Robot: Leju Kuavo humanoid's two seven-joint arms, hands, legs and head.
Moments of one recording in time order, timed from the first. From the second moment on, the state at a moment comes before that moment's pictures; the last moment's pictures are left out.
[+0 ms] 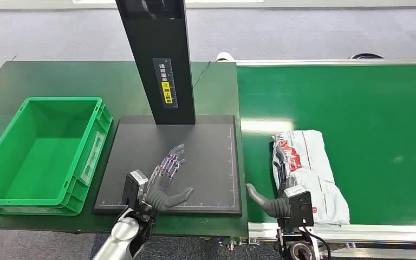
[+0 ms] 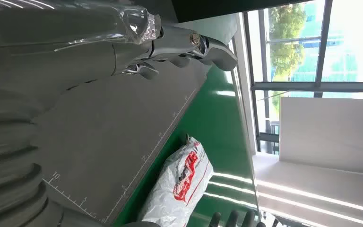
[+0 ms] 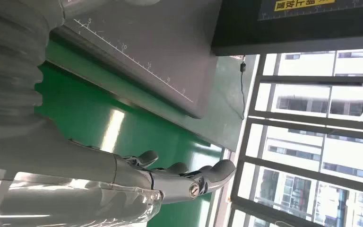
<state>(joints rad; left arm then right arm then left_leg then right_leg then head) -0.23 -0.14 -0.33 -1.08 -0.06 -0.21 -0.47 -0.01 0.17 0.07 -1.33 0.25 -0.02 -0.46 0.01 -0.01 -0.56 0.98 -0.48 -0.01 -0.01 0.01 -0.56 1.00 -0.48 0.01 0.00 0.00</state>
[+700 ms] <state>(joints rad) -0.13 -0.14 -0.30 -1.20 -0.08 -0.17 -0.39 -0.07 0.13 -0.04 -1.28 0.81 -0.16 0.03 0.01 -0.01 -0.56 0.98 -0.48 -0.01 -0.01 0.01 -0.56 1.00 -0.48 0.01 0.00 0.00</state>
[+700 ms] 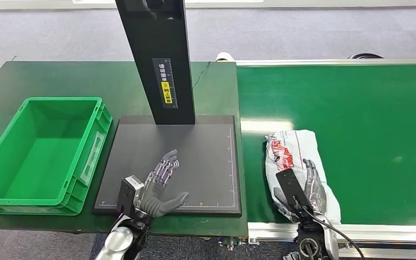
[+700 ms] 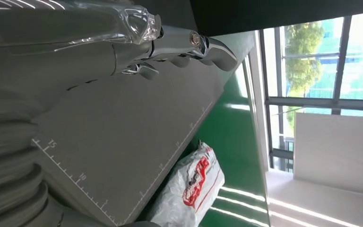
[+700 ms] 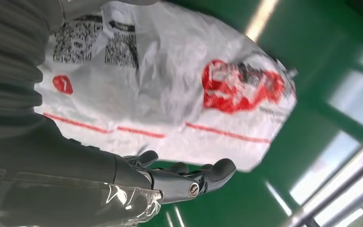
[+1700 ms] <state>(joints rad) -0.14 -0.18 -0.28 -1.22 -0.11 -0.20 -0.36 -0.24 0.14 -0.02 -0.87 1.16 0.00 0.27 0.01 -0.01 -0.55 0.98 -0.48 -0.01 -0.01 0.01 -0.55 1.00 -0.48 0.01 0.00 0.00</state>
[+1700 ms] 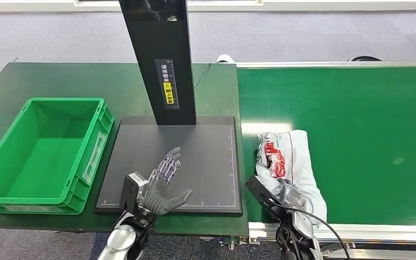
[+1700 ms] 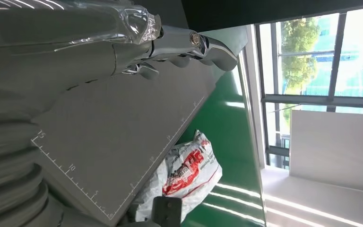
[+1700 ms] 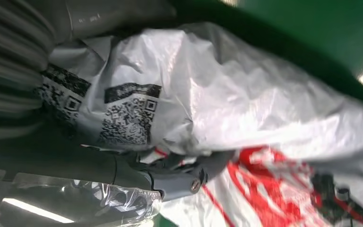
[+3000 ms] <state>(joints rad) -0.11 -0.17 -0.28 -1.21 -0.10 -0.17 -0.38 -0.10 0.17 -0.08 -1.19 0.45 -0.26 -0.17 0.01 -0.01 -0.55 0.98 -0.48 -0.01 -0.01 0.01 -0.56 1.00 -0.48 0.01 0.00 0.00</state>
